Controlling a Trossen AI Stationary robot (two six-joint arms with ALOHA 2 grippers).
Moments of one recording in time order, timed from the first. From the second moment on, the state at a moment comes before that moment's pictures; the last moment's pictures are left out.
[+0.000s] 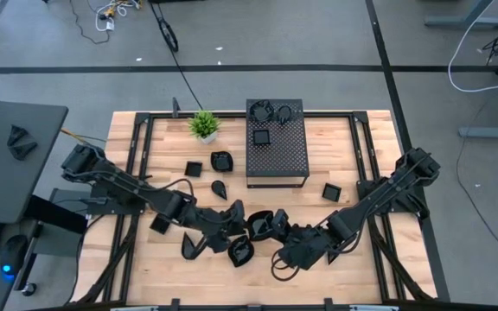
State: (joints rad) left arm -0.43 1.56 1.07 -0.06 -0.30 0.94; right arm 0.61 1.67 1.23 -0.45 0.59 -0.55
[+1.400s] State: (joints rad) left arm -0.30 1.09 0.67 -0.04 -0.55 0.29; right arm -0.58 1.55 1.23 -0.37 -0.23 -1.40
